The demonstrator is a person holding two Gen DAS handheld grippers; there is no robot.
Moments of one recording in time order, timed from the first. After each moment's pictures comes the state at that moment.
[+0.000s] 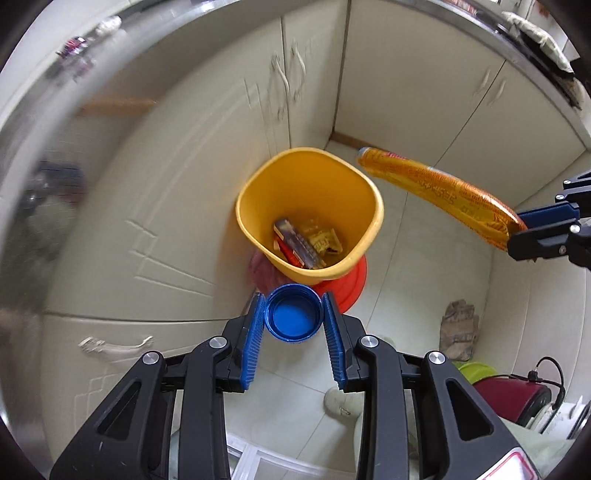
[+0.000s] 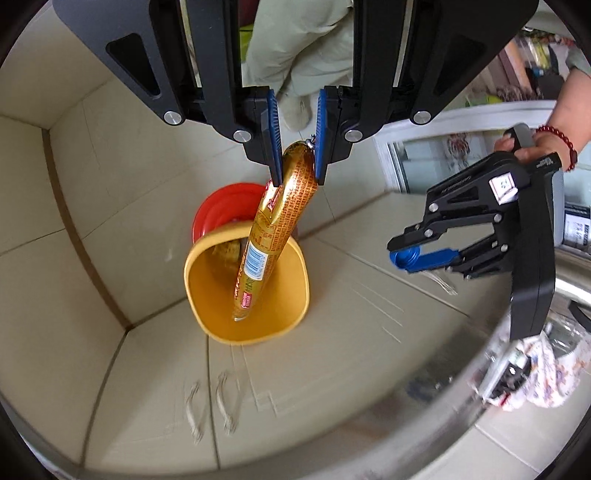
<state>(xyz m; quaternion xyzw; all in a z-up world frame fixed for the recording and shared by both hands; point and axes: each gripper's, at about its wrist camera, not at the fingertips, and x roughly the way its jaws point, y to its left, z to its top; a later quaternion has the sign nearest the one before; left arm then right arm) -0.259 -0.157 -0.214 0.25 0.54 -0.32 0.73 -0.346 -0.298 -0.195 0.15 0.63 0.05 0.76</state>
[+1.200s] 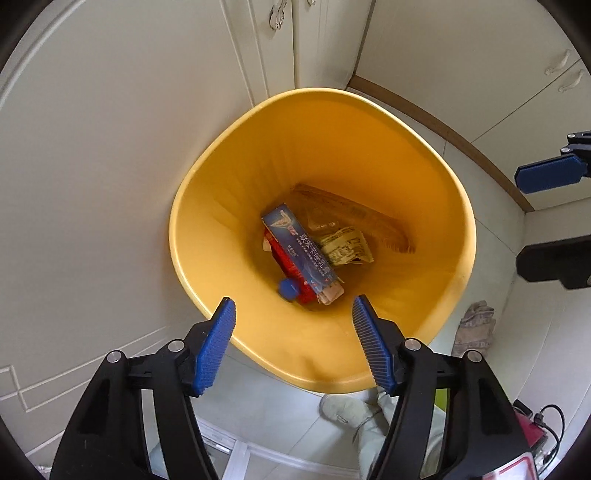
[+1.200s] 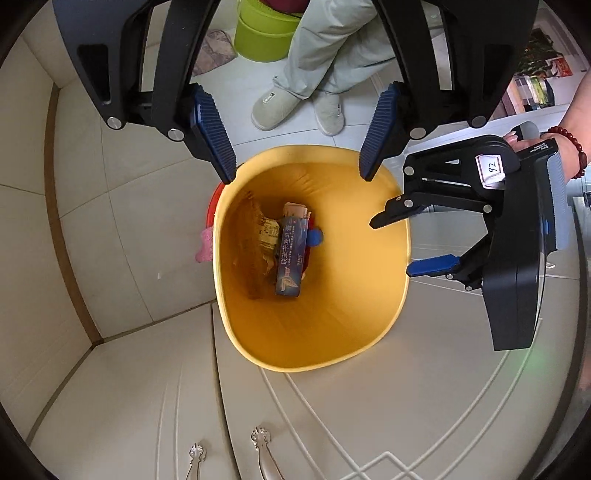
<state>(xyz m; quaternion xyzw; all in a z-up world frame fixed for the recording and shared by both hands) -0.174 -0.250 -0.371 0.28 0.63 -0.28 0.68 -0.233 -0.380 -0.336 0.14 0.69 0.10 0.71</state>
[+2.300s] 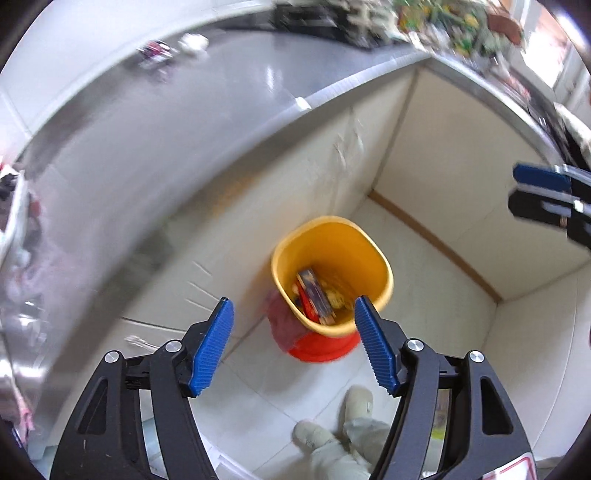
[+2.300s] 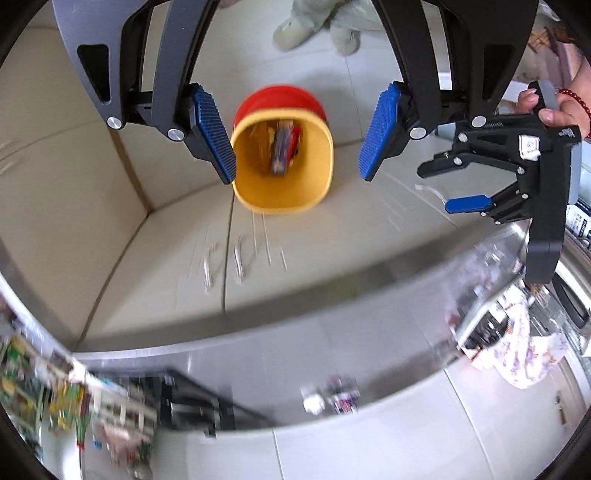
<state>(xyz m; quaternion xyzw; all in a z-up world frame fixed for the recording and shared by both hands) -0.235 -0.142 -0.108 0.14 0.51 -0.23 0.82 -0.301 -0.330 -0.071 0.07 0.46 0.06 0.88</state>
